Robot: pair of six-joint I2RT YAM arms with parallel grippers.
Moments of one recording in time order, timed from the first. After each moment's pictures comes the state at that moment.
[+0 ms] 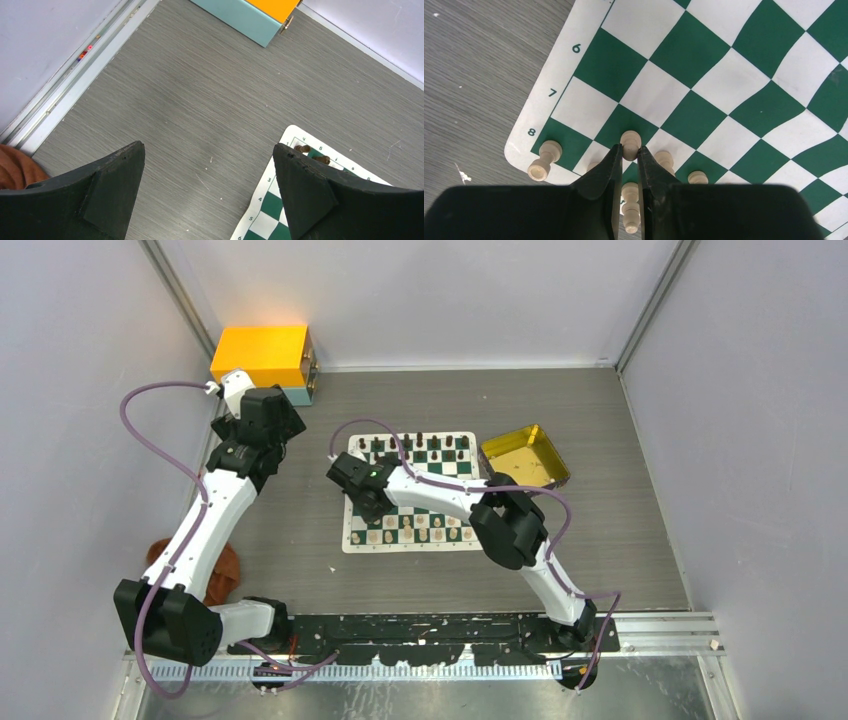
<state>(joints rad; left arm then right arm) -0.20 1.23 1.16 -0.49 -0.59 -0.53 1.04 2.22 1.83 -0.76 0.21 0.37</state>
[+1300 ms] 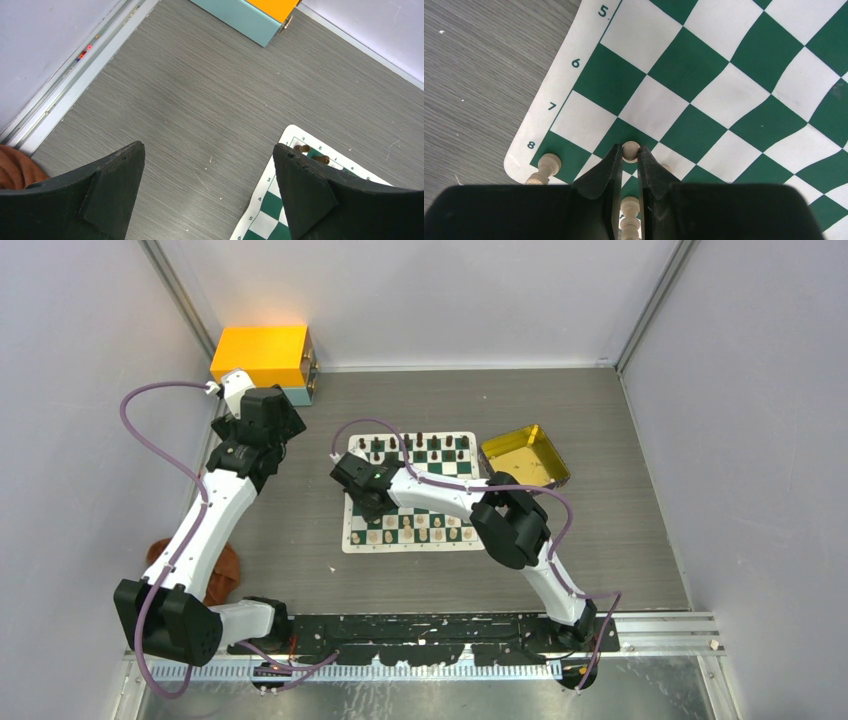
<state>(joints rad) -0.20 1.23 1.16 -0.49 -0.59 -0.53 1.03 2.20 1.77 -0.66 0.21 0.37</state>
